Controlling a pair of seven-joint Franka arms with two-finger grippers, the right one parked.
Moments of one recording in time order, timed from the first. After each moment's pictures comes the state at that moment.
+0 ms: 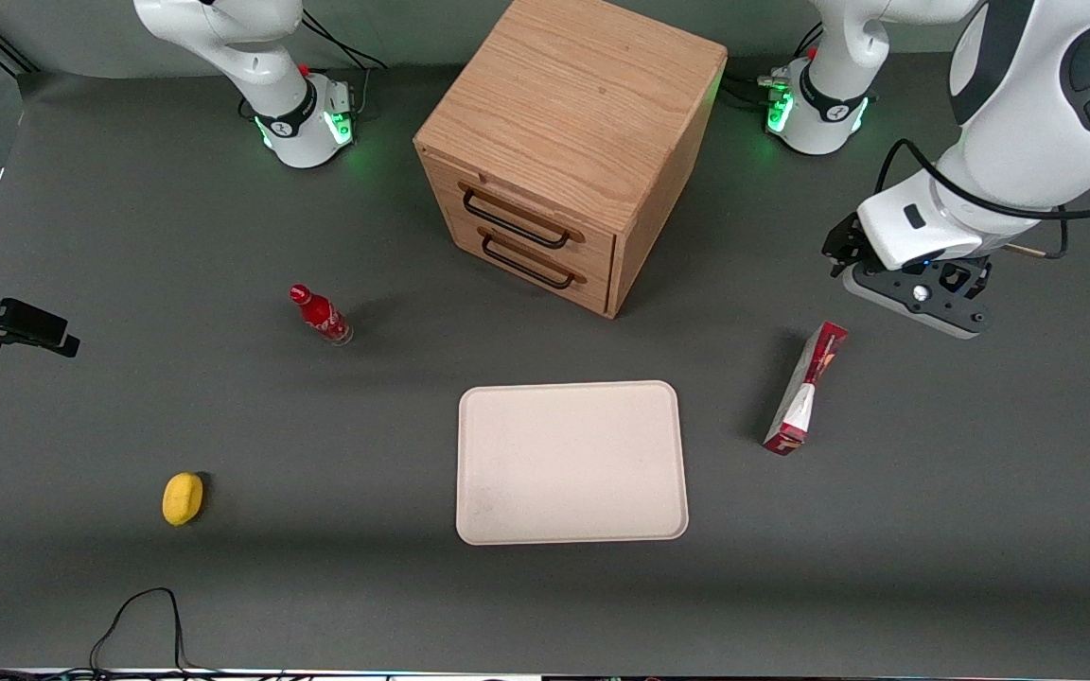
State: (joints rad) arm -0.26 0.04 -0.01 -1.68 0.02 1.66 0.24
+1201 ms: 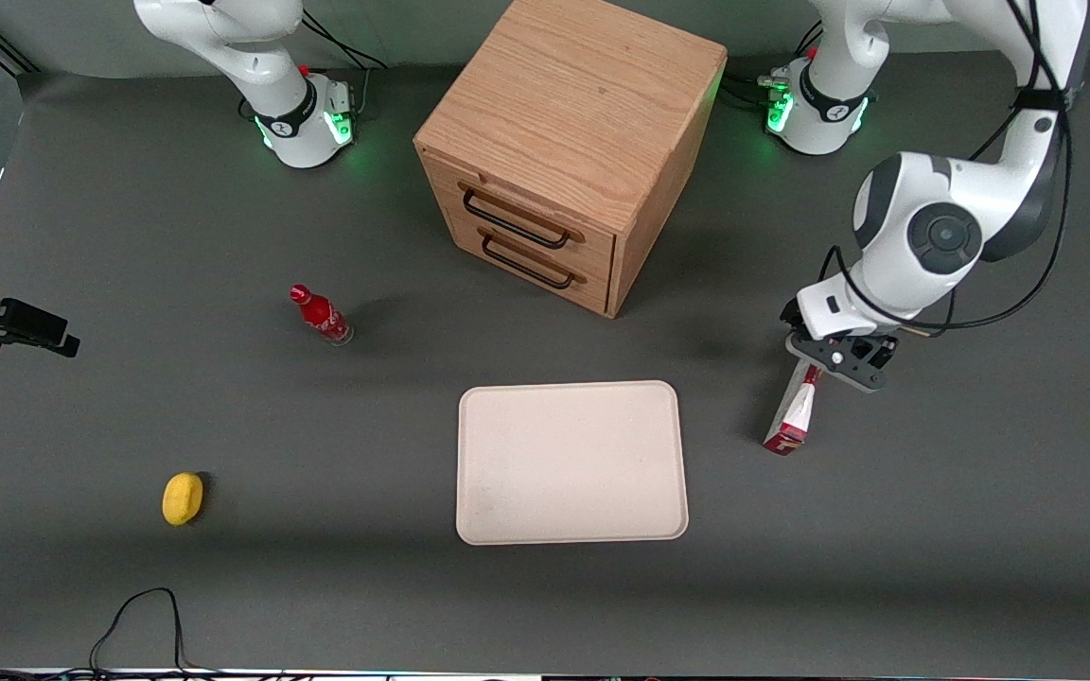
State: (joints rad) arm -0.24 0.18 0.00 -2.16 0.02 2.32 0.31
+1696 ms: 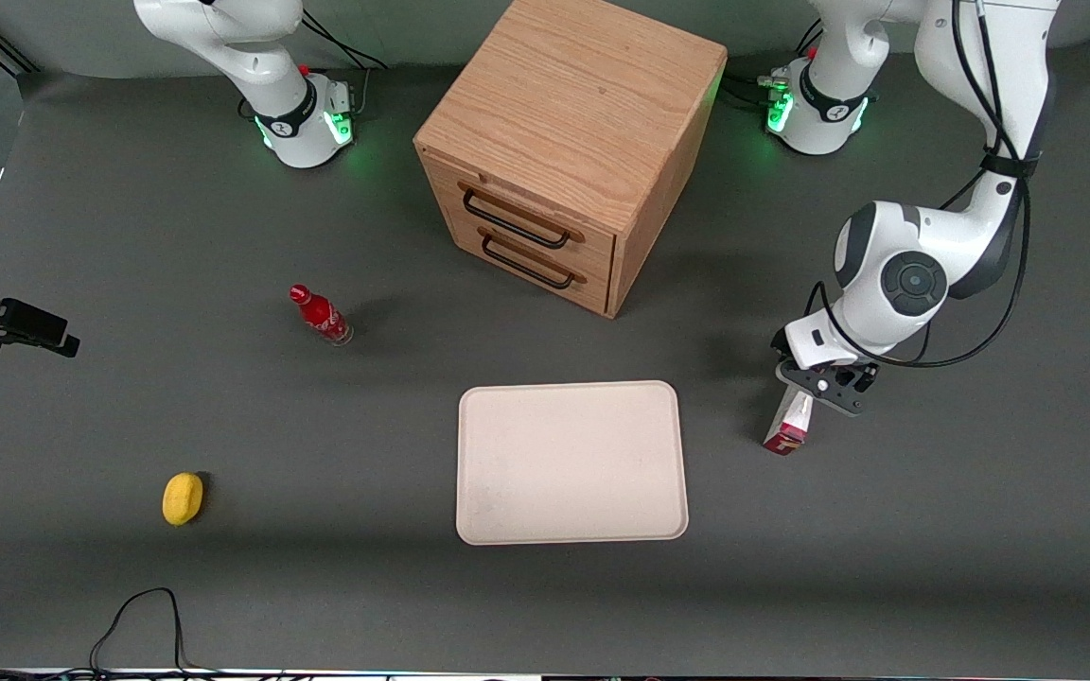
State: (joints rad) arm -0.22 0.32 0.01 -2.16 0.02 2.48 0.31
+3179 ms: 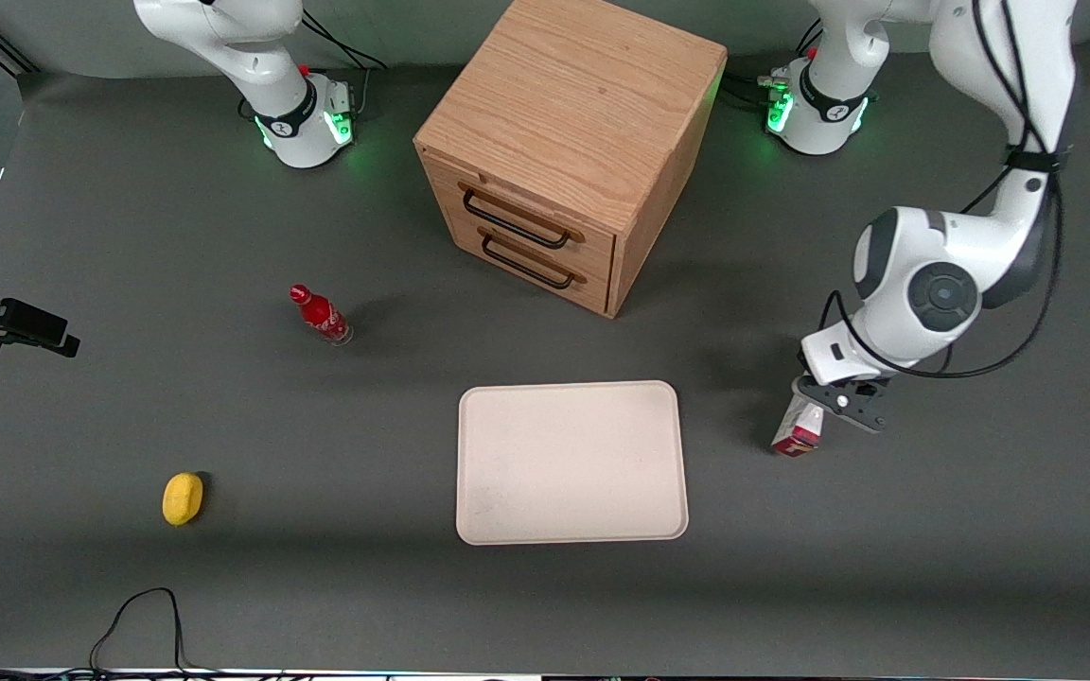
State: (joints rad) arm -0.21 0.30 0.03 -1.94 0.02 2.18 0.32
